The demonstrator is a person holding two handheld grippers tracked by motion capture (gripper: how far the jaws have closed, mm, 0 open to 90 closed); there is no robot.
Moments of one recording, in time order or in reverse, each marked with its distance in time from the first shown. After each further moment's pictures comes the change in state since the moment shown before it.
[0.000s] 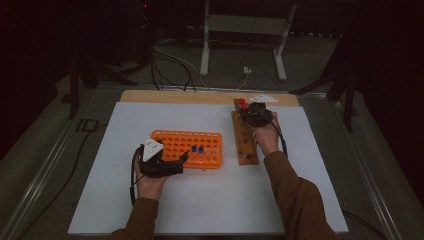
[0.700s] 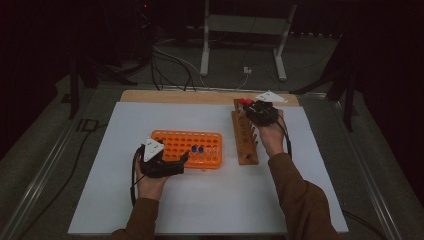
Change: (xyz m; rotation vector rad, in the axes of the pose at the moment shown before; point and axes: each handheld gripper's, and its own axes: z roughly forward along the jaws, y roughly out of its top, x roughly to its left) left arm -0.001 0.000 0.000 0.001 0.000 0.008; right arm 0.001 0.013 -0.034 -0.122 -0.005 -0.013
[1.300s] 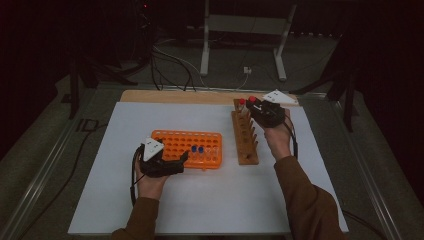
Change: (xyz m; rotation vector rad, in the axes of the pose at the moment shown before) left arm 0.000 0.002 0.001 -0.008 0.002 0.000; right arm 0.004 0.012 -0.034 -0.081 0.042 -0.024
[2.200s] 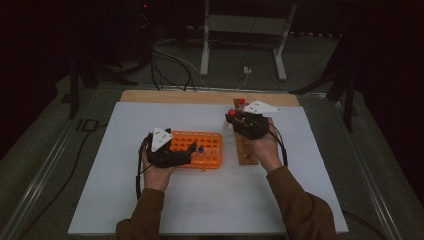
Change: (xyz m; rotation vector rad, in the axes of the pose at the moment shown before) left arm -0.014 0.033 0.014 -0.036 -0.036 0.069; right arm 0.056 -0.003 -0.004 0.046 0.205 -0.039
